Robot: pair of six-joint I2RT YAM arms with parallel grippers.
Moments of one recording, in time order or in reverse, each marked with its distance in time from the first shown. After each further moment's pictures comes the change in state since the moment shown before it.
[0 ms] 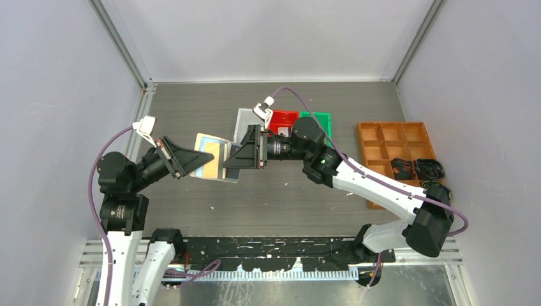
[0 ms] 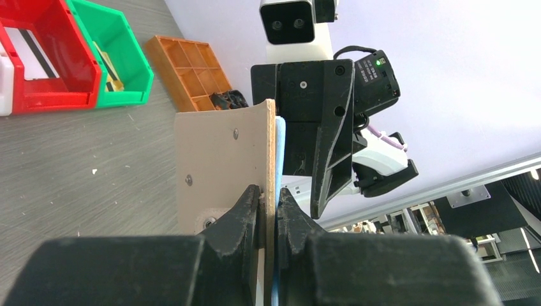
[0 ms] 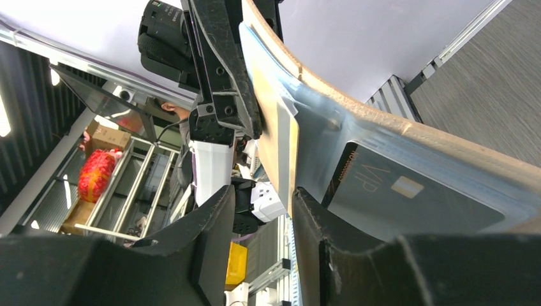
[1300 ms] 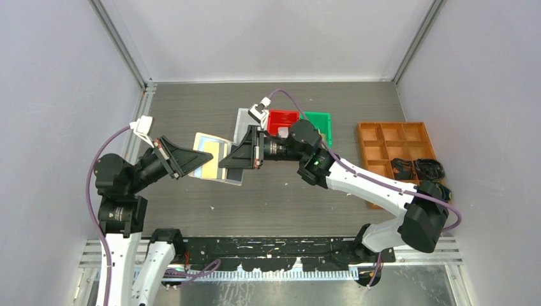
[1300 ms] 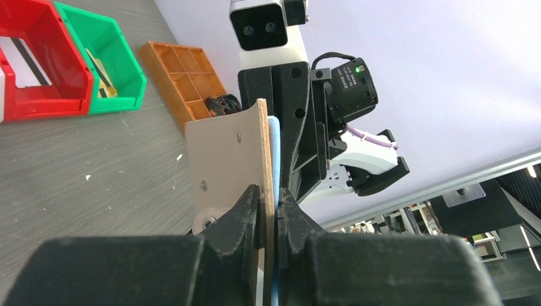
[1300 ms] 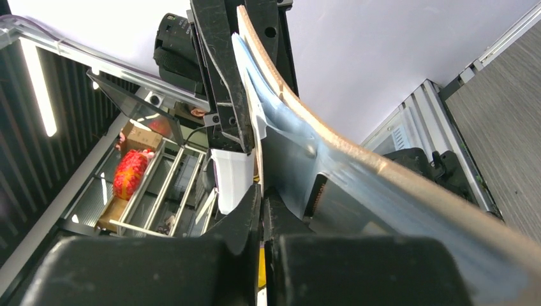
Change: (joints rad) left arm 0.002 -0.009 0.019 0.008 -0.008 -0.016; right arm 0.016 0.051 -0.019 0.163 -0.007 0.119
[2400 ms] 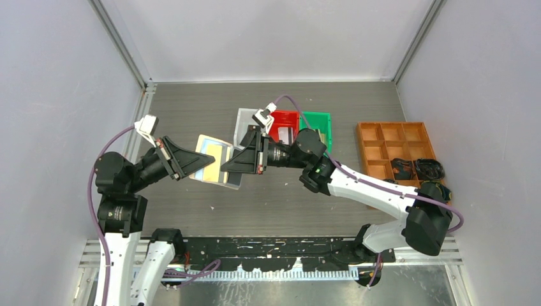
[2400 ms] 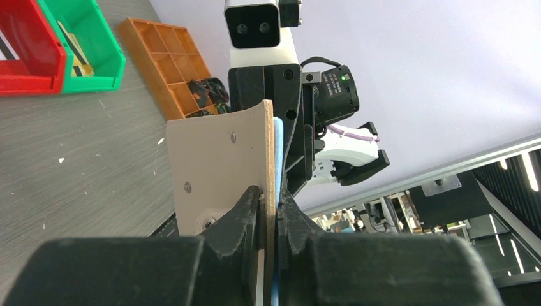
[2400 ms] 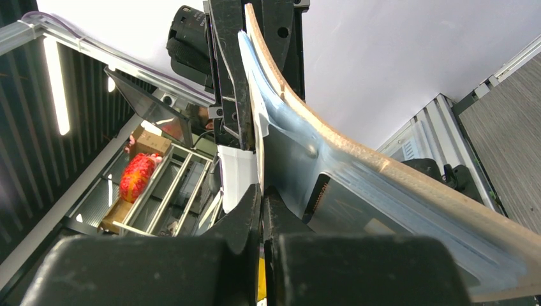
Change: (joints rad) left arm -0.008 0.011 0.027 -0.021 0.036 -0.053; right arm 0.011 -0.037 -0.105 0.148 0.050 0.024
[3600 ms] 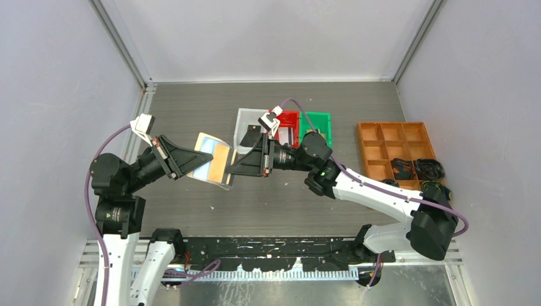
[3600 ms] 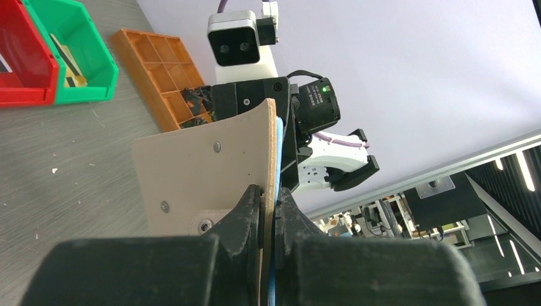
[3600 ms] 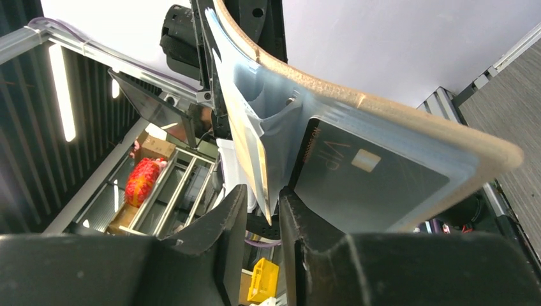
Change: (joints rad) left arm 0.003 0.000 0.019 0.022 -0.003 -0.030; right arm -0.009 -0.053 -0.069 0.013 0.002 0.024
